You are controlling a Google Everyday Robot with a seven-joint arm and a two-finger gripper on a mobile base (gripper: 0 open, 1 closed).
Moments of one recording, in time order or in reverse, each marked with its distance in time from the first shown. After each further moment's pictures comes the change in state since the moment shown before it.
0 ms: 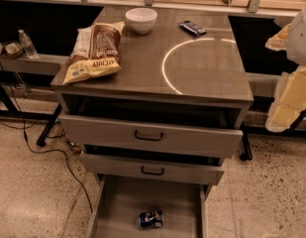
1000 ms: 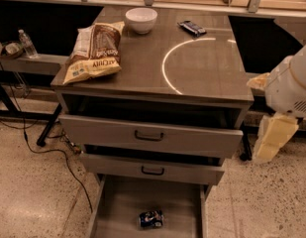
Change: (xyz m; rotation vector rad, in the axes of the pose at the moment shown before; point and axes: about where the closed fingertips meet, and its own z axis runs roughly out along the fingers) arm 0.022 0.022 0.090 -0.063 -0.047 -0.070
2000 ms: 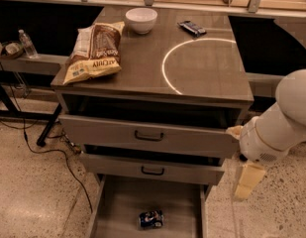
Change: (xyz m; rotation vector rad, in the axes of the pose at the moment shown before) arm 0.027 0.049 0.132 -0.136 -0.040 0.015
